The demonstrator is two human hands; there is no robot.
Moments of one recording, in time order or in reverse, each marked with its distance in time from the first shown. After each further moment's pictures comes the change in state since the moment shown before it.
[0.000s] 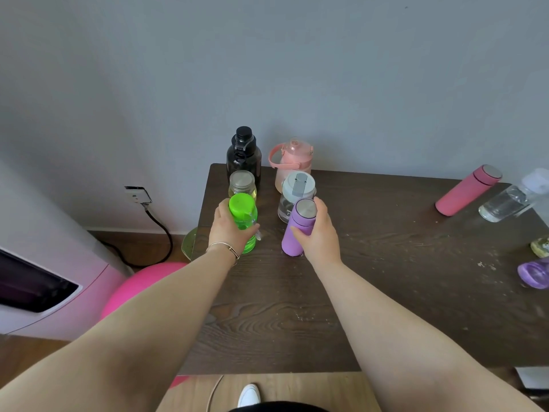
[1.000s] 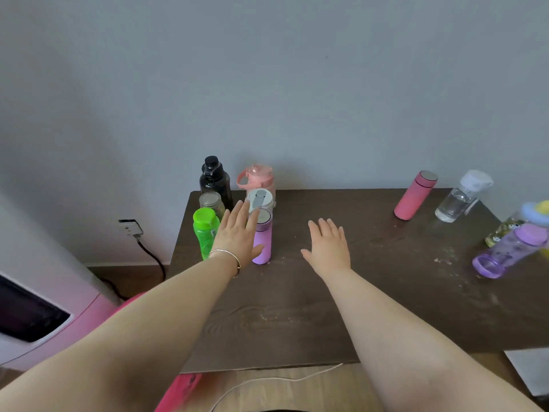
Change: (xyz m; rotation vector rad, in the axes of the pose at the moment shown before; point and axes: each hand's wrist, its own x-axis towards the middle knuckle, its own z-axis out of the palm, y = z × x) left_hand -0.074 0.107 0.029 0.883 -0.103 0.562; right_hand -0.030 0.065 -0.118 -0.724 -0.054 -0.176
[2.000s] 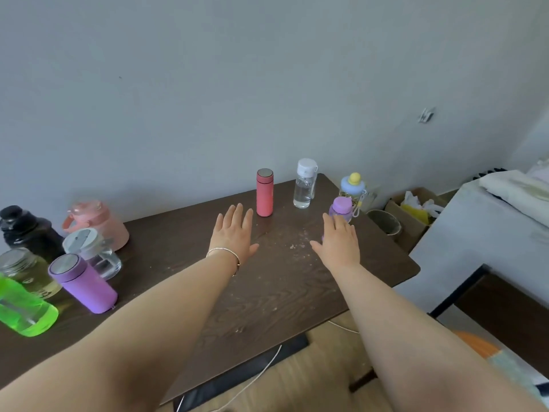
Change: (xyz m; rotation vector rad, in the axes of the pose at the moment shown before) left_hand 0.095 0.380 -0.018 0.053 -0.023 0.261; right_hand -0.107 0.387 -0.073 0.050 0.171 0.468
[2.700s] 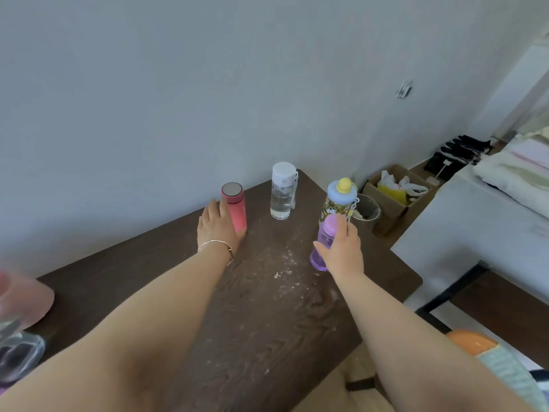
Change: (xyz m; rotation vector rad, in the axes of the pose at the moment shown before) left_hand 0.198 0.010 0.061 -0.446 -0.016 -0.162; right_hand 0.113 0.047 0.062 0.282 0.026 0.382
